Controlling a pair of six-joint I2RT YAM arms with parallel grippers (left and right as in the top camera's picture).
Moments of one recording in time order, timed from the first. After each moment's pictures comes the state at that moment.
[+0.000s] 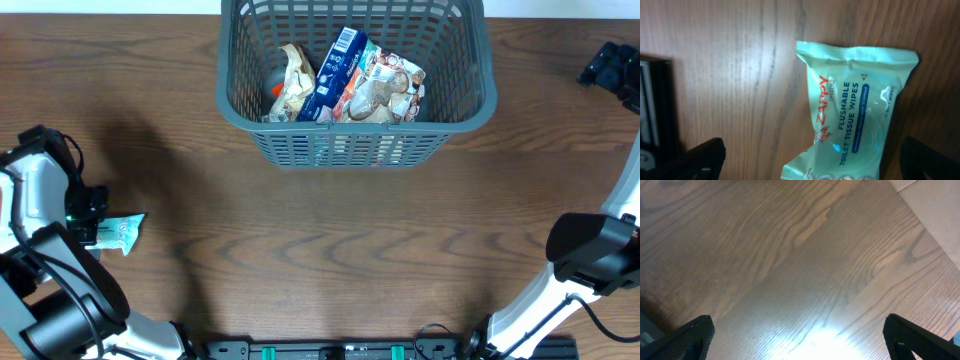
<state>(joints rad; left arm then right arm) 0.53 1.75 1.18 -1.11 -0.25 -1.13 -0.38 2.02 2.36 -1.54 0.27 0.32</state>
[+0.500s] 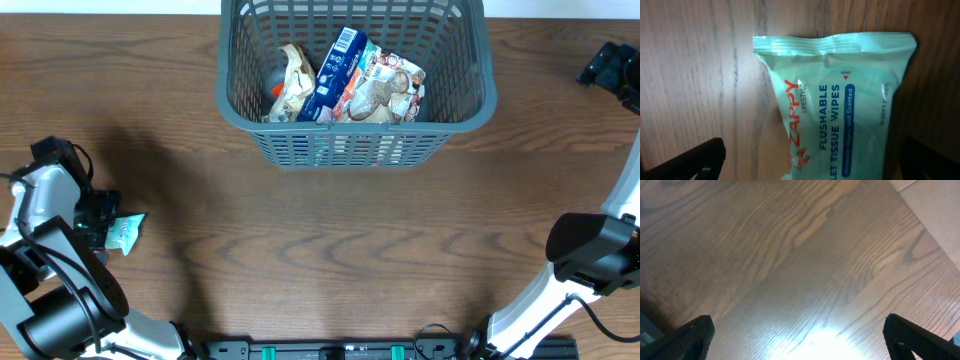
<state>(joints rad) 0.53 1.76 1.06 -0.92 -0.21 -1.03 -0.38 2.02 2.36 -1.54 0.27 0.32</state>
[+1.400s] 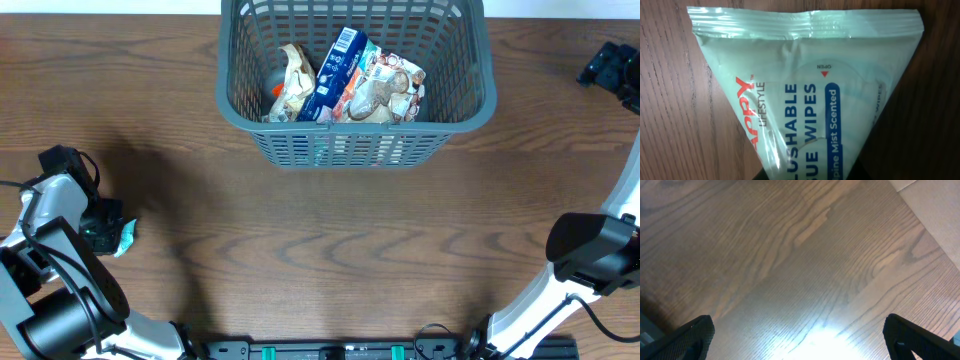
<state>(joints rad) 0.53 1.75 0.98 -0.81 -0.17 -1.00 -0.38 2.02 2.36 -1.54 0.27 0.32</state>
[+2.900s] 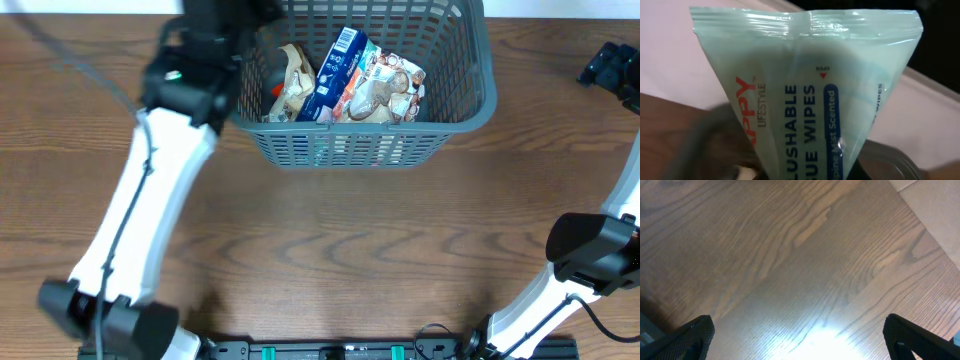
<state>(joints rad) -0.37 1.71 1.83 -0.39 -0.17 -0.56 -0.38 2.02 2.36 -1.54 0.27 0.32</state>
